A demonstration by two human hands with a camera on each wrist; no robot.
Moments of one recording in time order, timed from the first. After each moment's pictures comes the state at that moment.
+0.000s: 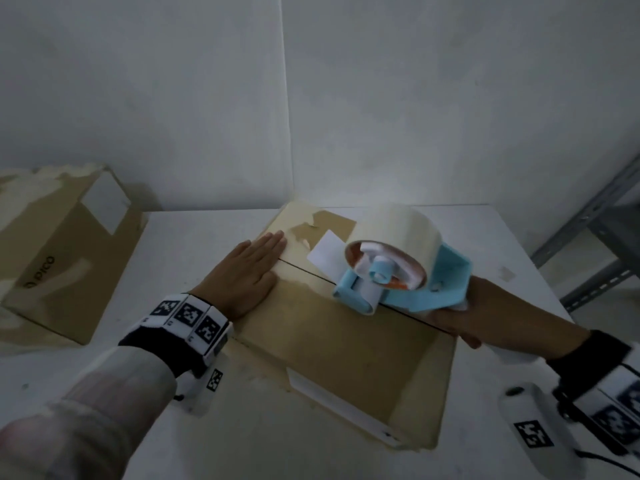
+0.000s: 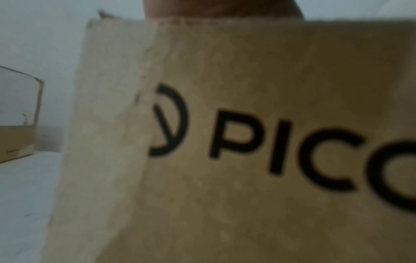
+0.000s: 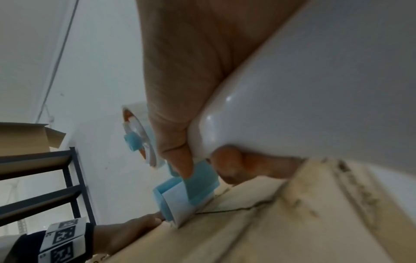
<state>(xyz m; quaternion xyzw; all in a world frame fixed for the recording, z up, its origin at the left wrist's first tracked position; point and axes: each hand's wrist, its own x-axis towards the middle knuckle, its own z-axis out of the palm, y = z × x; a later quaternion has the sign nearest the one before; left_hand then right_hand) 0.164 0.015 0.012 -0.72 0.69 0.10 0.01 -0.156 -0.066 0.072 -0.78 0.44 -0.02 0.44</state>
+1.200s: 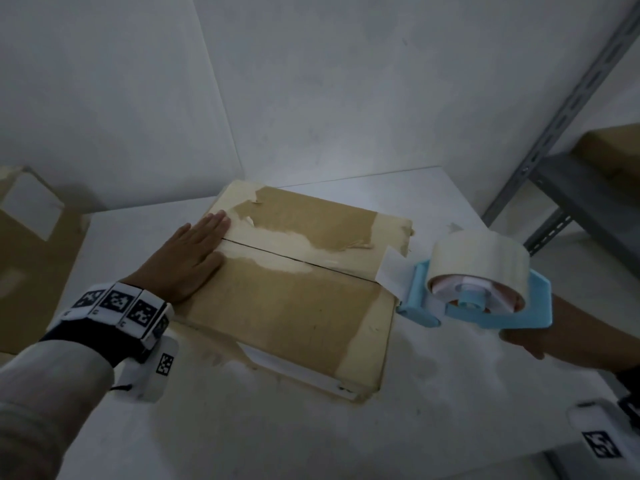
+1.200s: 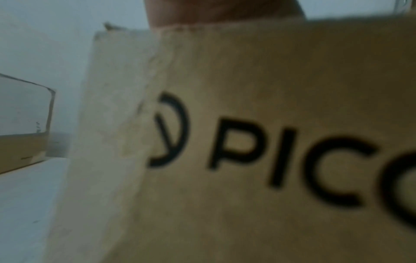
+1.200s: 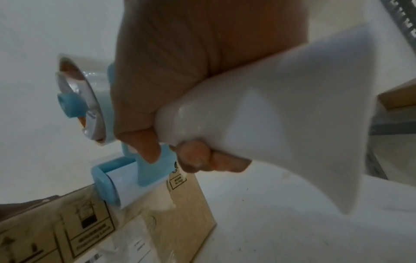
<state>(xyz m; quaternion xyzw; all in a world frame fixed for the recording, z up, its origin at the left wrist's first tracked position) 0.164 0.015 0.018 -0.73 0.67 0.14 0.03 -0.314 -0.046 0.044 -0.76 0.50 0.01 0.42</state>
